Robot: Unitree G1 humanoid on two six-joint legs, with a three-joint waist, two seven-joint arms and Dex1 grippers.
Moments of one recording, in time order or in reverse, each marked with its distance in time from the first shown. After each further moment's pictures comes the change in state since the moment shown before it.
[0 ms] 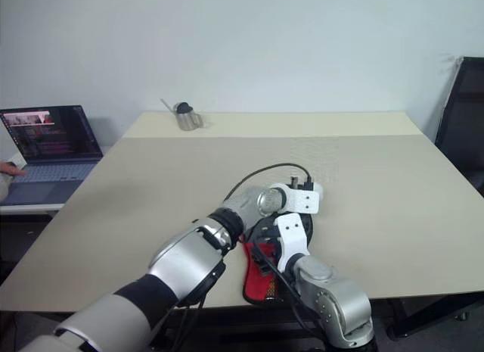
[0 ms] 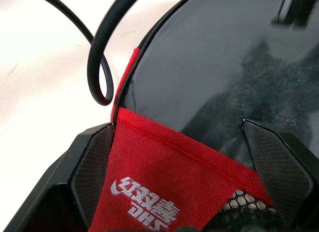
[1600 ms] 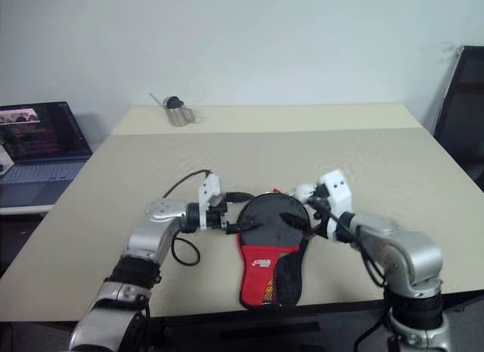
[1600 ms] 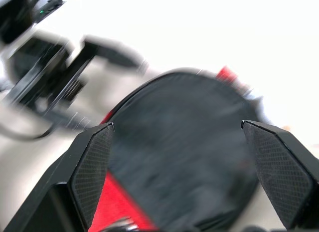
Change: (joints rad) left arm 0.681 0.402 0.387 -1.101 -0.813 0.463 -0.897; right arm -0.342 -0.477 -0.342 0.122 0.272 0.006 0.415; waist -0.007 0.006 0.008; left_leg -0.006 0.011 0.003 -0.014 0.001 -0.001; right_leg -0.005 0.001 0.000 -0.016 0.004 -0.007
